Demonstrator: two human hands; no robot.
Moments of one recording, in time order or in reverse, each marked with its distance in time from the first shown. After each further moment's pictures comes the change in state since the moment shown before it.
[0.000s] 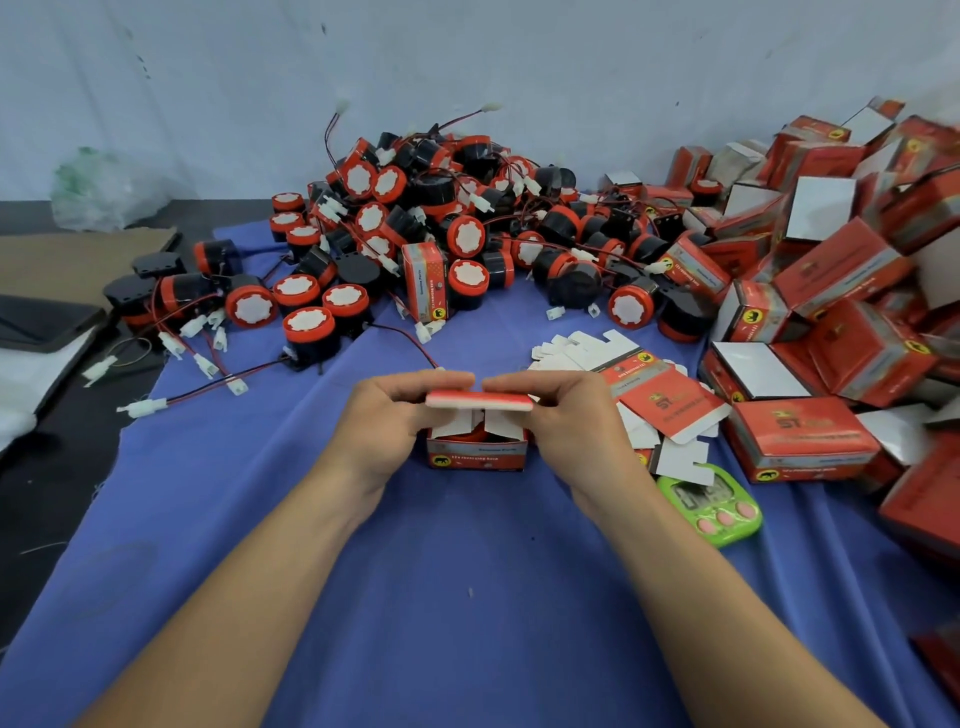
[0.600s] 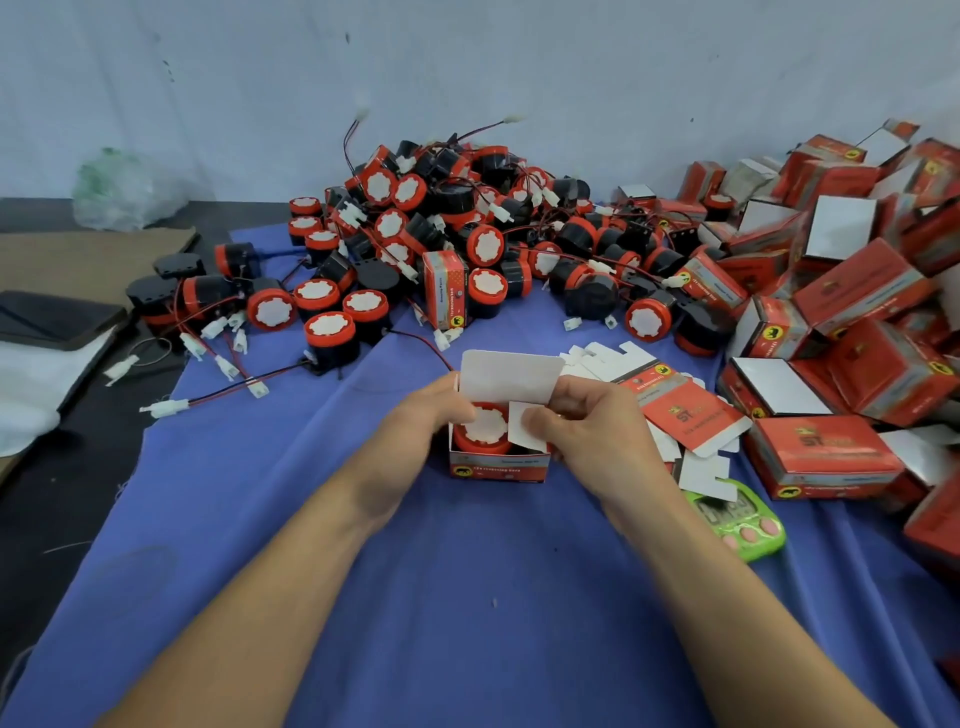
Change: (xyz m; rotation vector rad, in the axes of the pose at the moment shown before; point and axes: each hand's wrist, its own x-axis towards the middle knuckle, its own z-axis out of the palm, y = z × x) left_hand 0.001 0.016 0.001 0.100 -0.232 -0.108; right_hand -0.005 -0.002 -0.005 -0.014 -0.021 0.040
